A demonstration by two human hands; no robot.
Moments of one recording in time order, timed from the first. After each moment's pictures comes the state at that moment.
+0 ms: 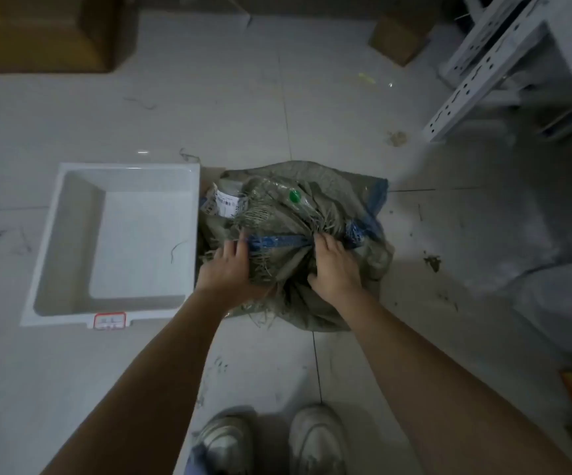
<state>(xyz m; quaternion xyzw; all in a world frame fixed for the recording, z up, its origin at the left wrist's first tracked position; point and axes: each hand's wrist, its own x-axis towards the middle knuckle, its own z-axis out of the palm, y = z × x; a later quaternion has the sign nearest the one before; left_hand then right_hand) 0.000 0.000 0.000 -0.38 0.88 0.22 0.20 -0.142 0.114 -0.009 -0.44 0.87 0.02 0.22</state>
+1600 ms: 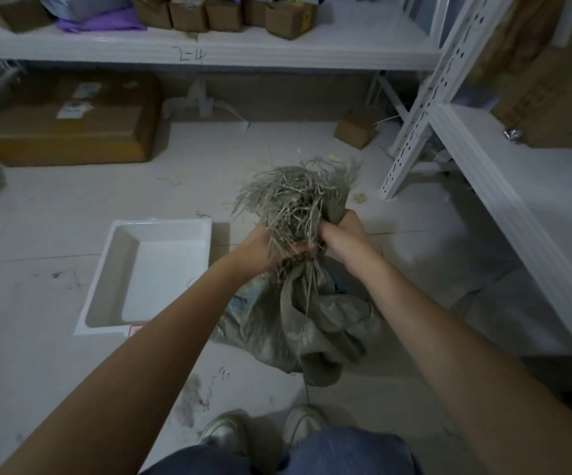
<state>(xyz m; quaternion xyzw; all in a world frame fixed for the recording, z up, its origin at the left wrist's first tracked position) -0.007 0.061 0.193 -0.24 0.81 0.53 -0.08 -0.122 0.148 0.202 -0.20 0.73 -0.56 0.34</state>
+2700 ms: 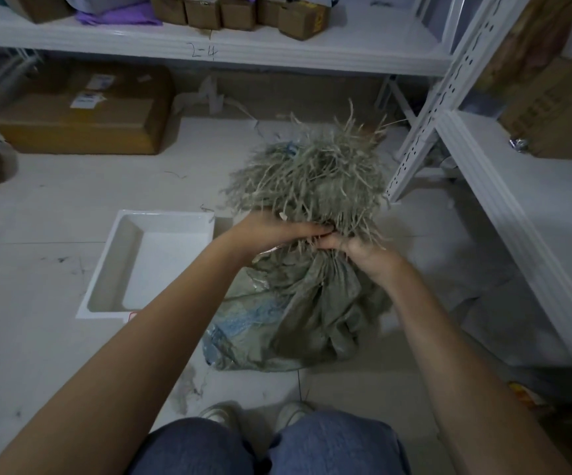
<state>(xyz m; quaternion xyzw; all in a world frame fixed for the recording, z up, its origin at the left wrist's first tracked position) -0.006 0.079 0.247 -0.39 0.73 0.57 -0.01 -0.130 0.191 0.225 -0.29 0.78 -0.39 0.40</state>
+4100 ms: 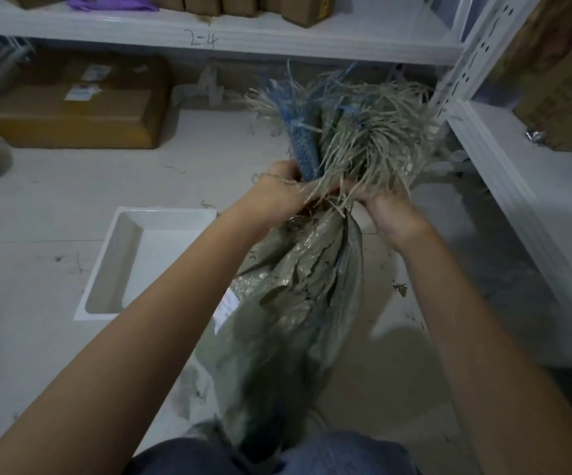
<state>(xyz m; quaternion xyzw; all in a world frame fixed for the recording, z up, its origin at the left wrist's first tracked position) -0.028 0.064 0.261 -0.30 0.72 0.61 -0.14 -0.167 0.149 0.224 -0.21 0.76 -0.54 0.30</state>
